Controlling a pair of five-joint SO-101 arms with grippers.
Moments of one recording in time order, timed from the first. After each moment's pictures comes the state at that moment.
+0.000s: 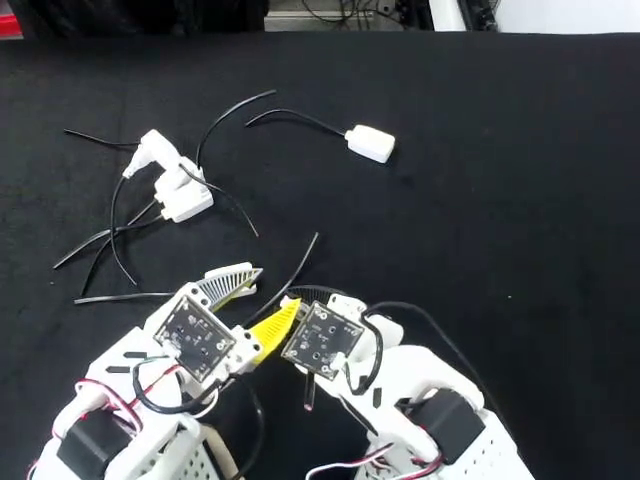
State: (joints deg) left arm 32.3 -104.2 68.7 64.1 -12.0; right arm -42.6 -98.7 77.6 59.8 22.0
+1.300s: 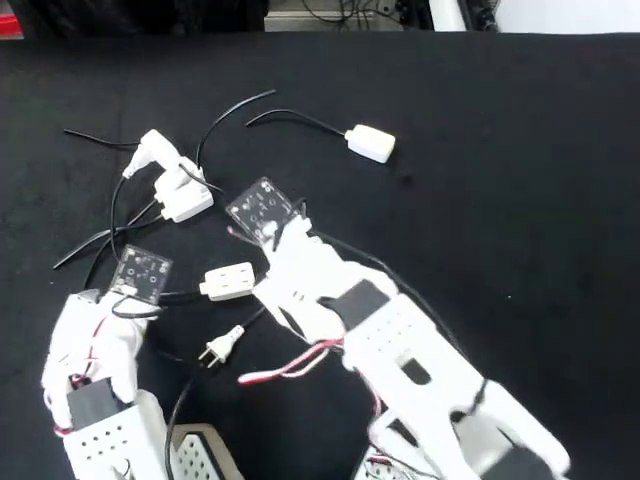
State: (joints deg) left arm -30.4 -104.0 96.3 57.3 -47.0; right arm -38.7 -33.6 56.1 40.7 2.8
